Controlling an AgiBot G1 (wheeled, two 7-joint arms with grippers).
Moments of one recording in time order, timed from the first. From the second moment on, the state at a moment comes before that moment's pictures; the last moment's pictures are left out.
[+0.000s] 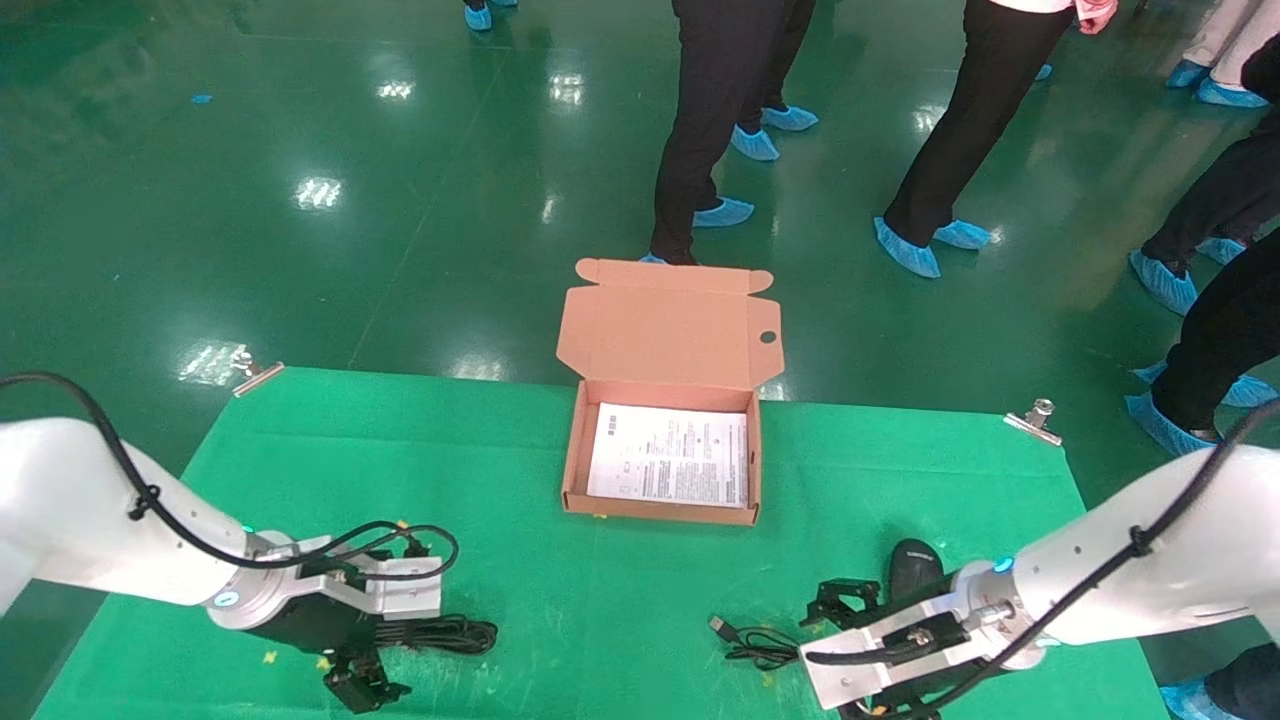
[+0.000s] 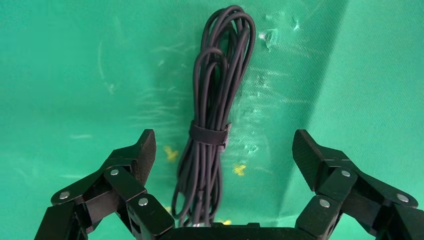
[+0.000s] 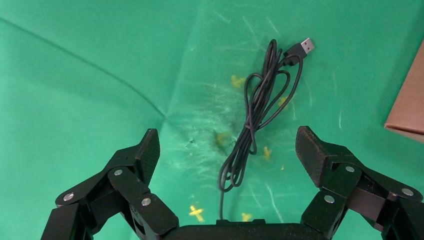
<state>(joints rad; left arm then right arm) -1.46 1.11 0.86 -0.64 1.98 1.22 -0.14 1.42 -1.02 -0.88 0.92 -1.90 -1.29 -0.17</state>
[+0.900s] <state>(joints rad) -1.50 1.20 0.83 -0.33 1.93 1.11 0.02 1.41 -1.13 -0.91 0.68 -1.98 -1.10 -0.27</state>
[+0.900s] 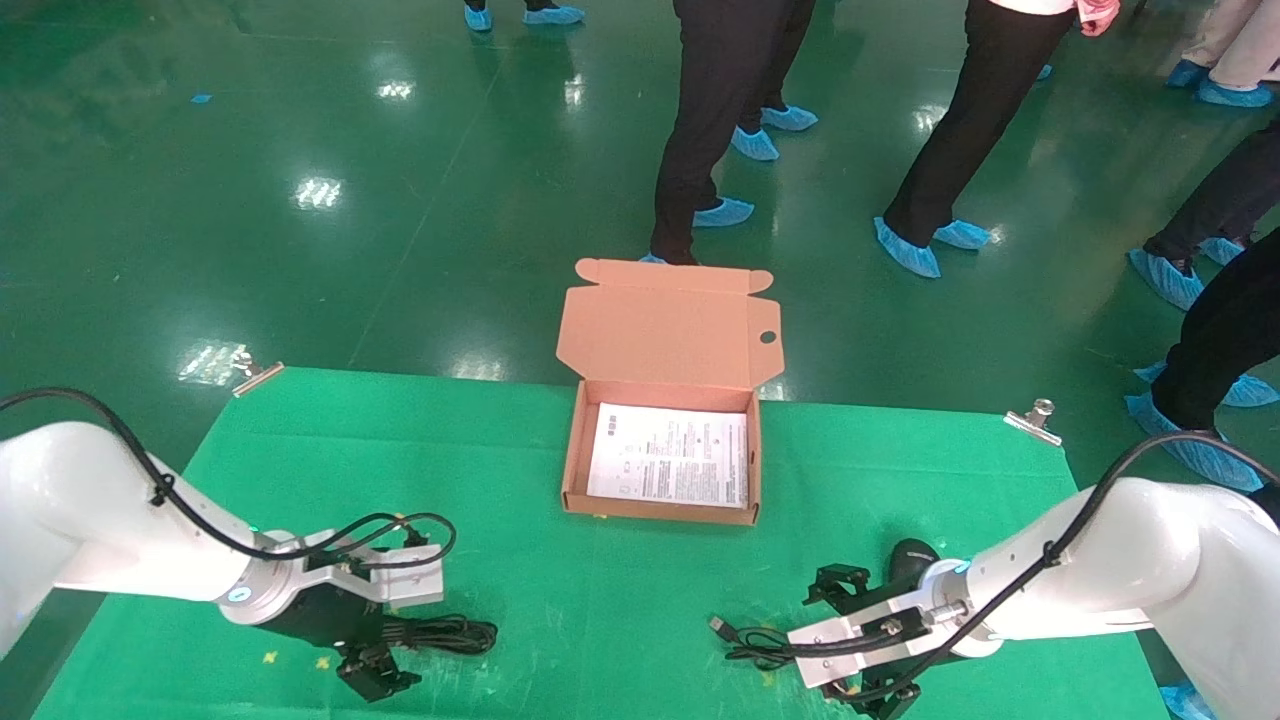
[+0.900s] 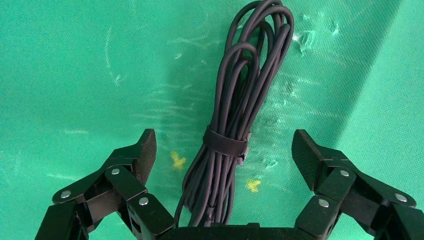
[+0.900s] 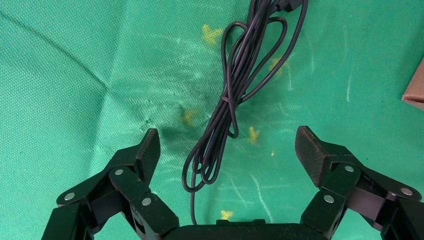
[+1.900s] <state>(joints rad) -1.50 1.20 0.83 -0.33 1.93 1.12 0.02 1.41 -1.13 -0.91 0.68 -1.98 -1.10 -0.27</state>
